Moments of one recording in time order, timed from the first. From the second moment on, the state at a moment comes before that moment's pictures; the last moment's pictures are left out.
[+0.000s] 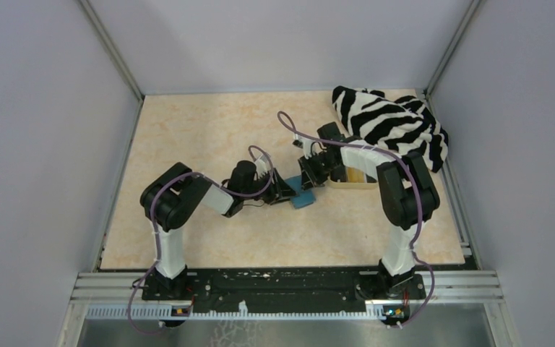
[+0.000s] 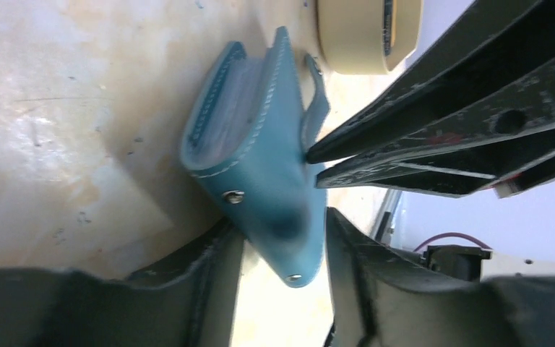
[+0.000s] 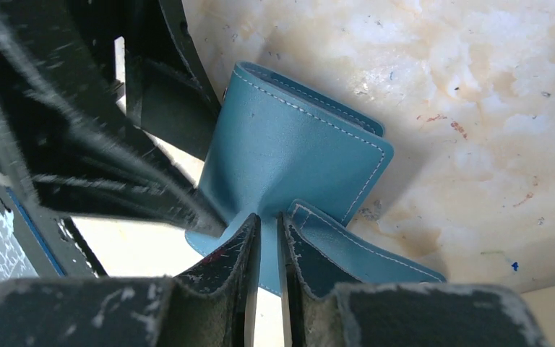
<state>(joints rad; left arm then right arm) -0.64 1.95 0.71 0.81 0.49 -1.01 0.42 1.86 1.21 -0.53 -0.62 -0.19</state>
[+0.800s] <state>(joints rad) -0.83 1.50 0.81 0.30 0.02 -0.18 0.10 1.39 1.15 -0.41 -0.98 -0.17</state>
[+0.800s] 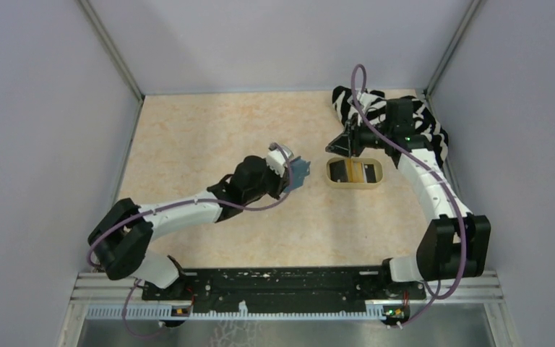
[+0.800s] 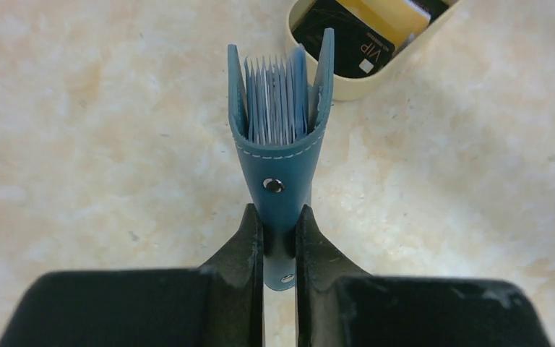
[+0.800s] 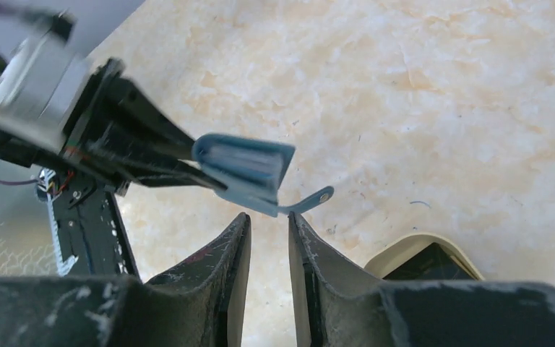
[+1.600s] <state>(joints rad) -1.29 1.86 0.75 0.46 -0.77 0.72 0.03 1.52 1.10 -0.35 -1.04 -0.07</state>
